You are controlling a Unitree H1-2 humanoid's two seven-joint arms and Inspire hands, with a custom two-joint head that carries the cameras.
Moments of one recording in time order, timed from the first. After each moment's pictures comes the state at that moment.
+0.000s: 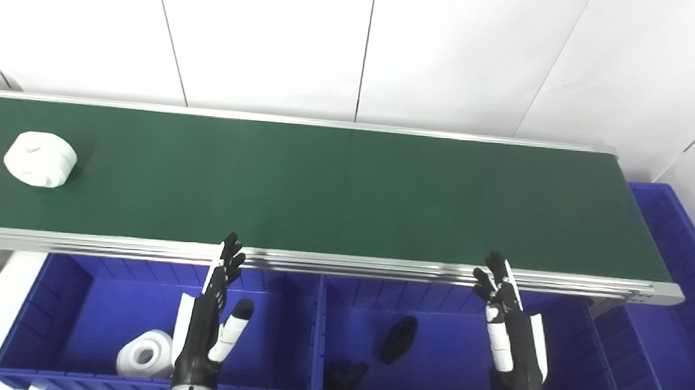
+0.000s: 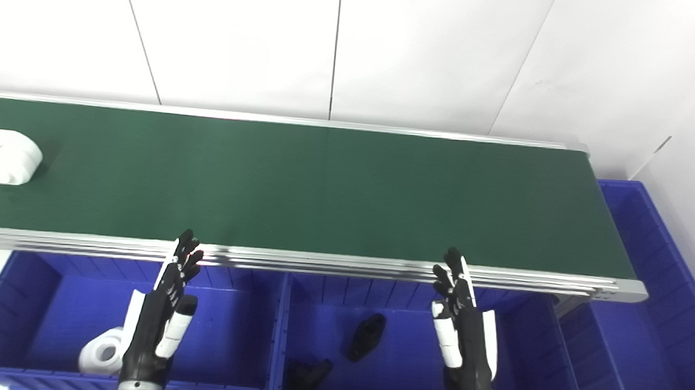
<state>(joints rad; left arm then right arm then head) 0.33 -0.13 -0.05 0.02 0.24 -0.39 0.15 0.14 -0.03 0.07 0.05 -0.05 -0.25 0.03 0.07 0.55</state>
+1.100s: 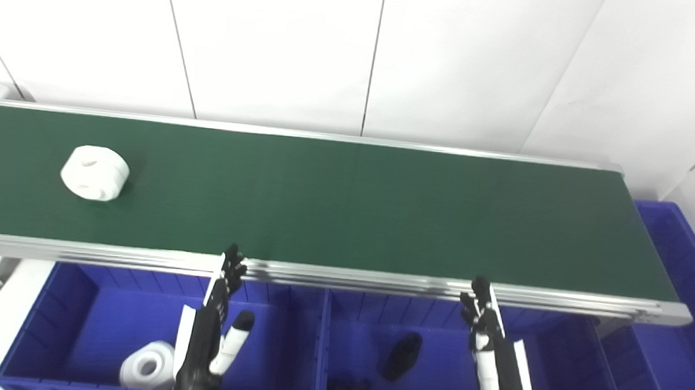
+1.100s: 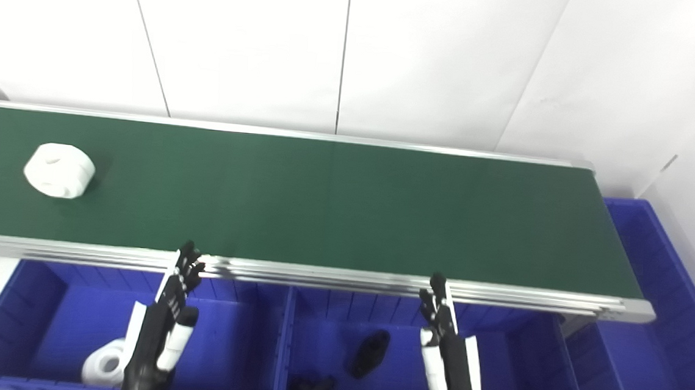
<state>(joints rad) 0.32 -0.13 -0.05 0.06 0.23 -0.42 0.18 0.16 -0.02 0.11 0.07 -0.01 -0.23 0.06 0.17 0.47</state>
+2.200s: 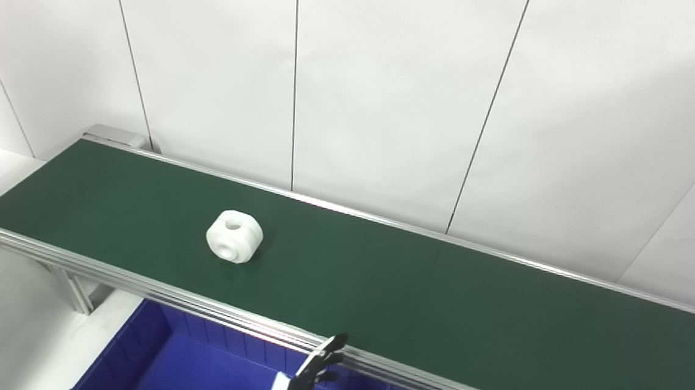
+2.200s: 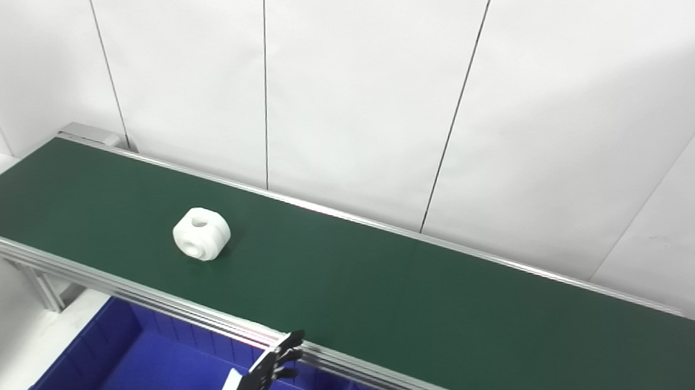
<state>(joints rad) 0.27 -0.14 -0.16 0.11 0.42 -0.42 0.32 0.11 -0.11 0.06 0.22 0.03 -0.31 0.13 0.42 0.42</state>
